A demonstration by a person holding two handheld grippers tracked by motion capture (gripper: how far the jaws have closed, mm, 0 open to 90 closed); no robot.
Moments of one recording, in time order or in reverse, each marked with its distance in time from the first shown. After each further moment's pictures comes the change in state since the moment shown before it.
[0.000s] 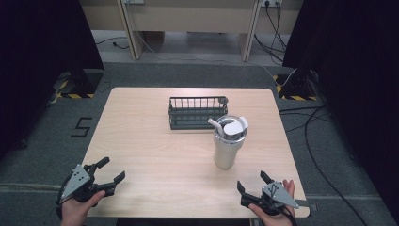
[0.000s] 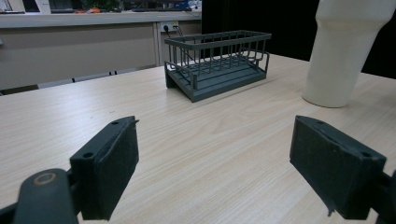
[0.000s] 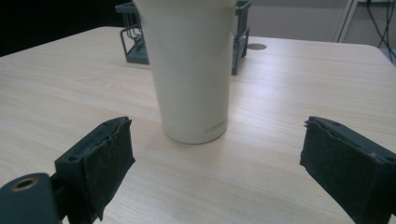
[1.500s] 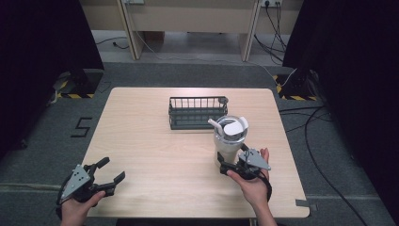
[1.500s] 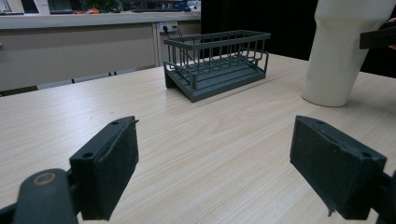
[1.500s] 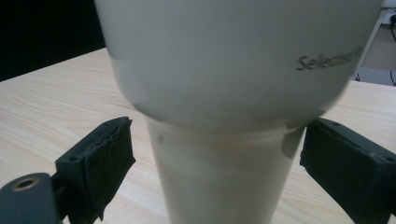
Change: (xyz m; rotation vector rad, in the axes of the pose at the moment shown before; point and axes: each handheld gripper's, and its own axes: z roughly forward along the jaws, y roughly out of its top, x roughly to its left) left arm 0.000 0.000 -0.001 0.000 -0.004 0.008; right arm 0.019 0.053 0.092 -0.033 0.040 -0.040
